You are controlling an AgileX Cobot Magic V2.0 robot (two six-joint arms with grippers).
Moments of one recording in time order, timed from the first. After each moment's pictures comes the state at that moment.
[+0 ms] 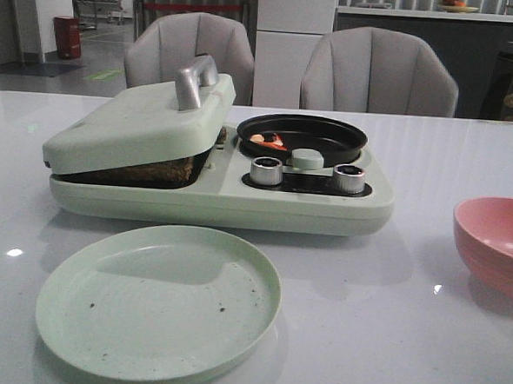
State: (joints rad) left arm -0.07 0.00 0.00 0.05 -0.01 -0.06; right arm 0.12 0.51 -0.55 -0.07 0.88 0.06
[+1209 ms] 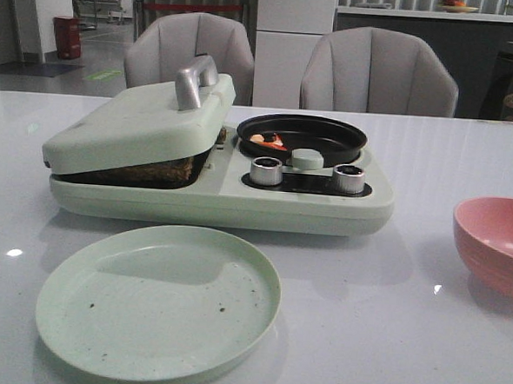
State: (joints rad) left arm -0.07 0.00 0.00 0.05 -0.01 -0.06; right arm -0.03 0.00 0.01 -0.07 0.15 0.06
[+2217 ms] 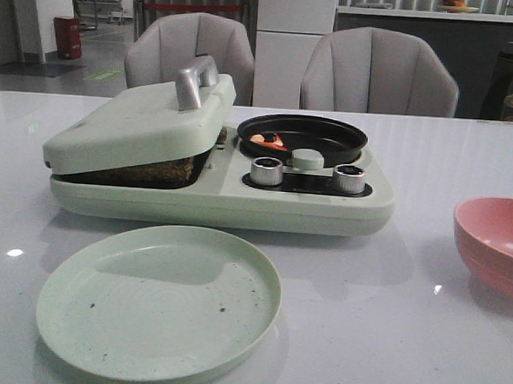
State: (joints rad) left arm -0.07 0.00 0.00 0.05 -0.01 -0.06; right arm -0.03 -0.01 0.03 -0.04 0.00 0.06
